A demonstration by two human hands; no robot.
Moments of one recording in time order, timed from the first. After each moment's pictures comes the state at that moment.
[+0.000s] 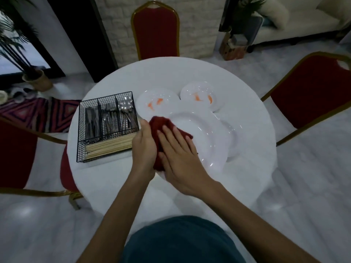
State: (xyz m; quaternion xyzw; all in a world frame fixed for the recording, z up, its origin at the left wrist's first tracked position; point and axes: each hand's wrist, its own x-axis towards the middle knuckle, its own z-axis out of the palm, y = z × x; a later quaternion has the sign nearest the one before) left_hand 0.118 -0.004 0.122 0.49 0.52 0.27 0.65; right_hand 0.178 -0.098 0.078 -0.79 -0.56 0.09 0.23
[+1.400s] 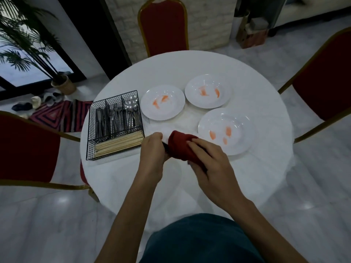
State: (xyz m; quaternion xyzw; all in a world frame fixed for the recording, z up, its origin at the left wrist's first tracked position) left_hand 0.157 -0.036 0.112 0.48 0.56 0.23 0.64; right_hand 0.234 -0.178 0.050 -0.77 -0.49 0.04 0.42
